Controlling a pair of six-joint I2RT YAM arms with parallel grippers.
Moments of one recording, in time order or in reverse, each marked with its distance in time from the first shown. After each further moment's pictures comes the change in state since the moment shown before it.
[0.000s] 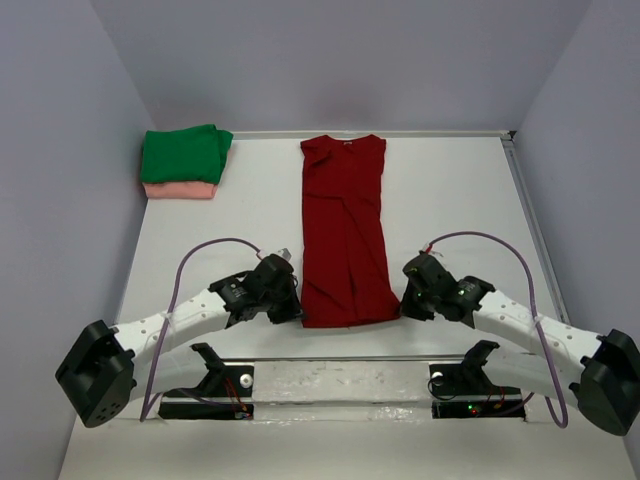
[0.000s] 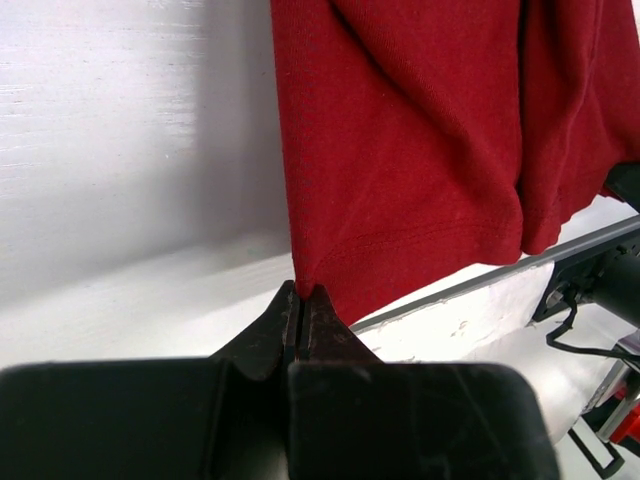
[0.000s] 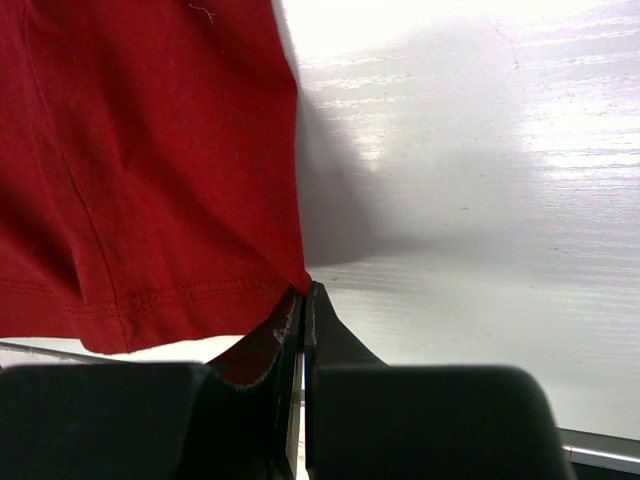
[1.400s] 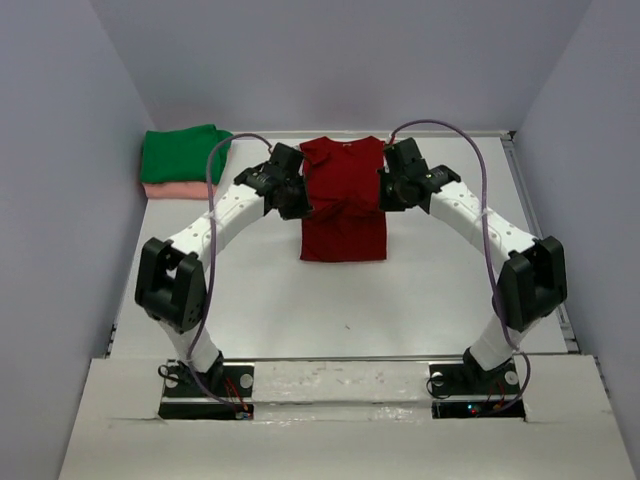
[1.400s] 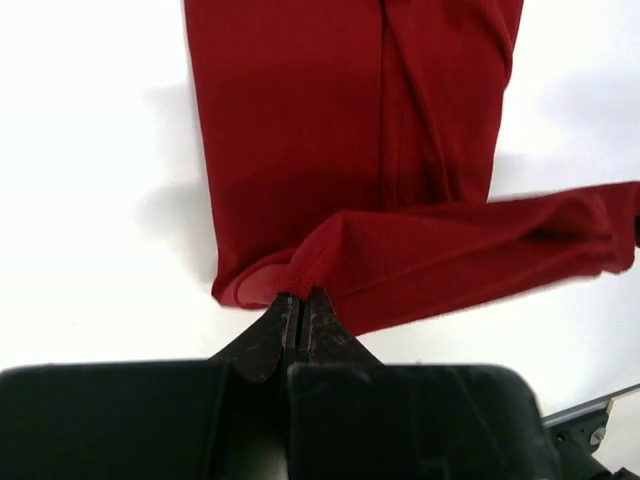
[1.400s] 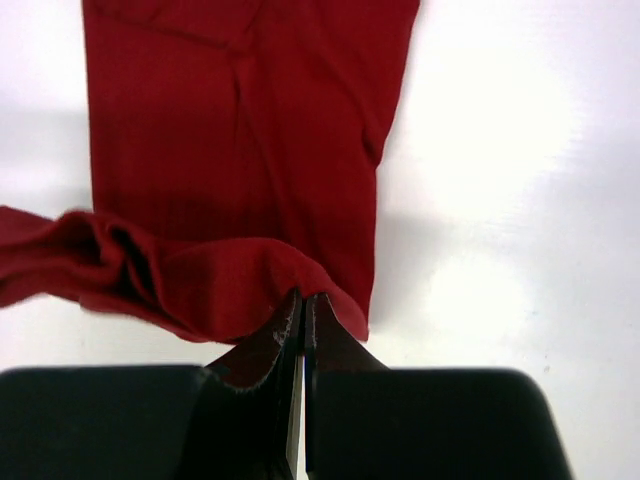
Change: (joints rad) left arm 0.298 0.598 0.879 -0.230 -0.063 0.360; right arm -0.246 0.665 0.916 -0.078 0.006 -0.556
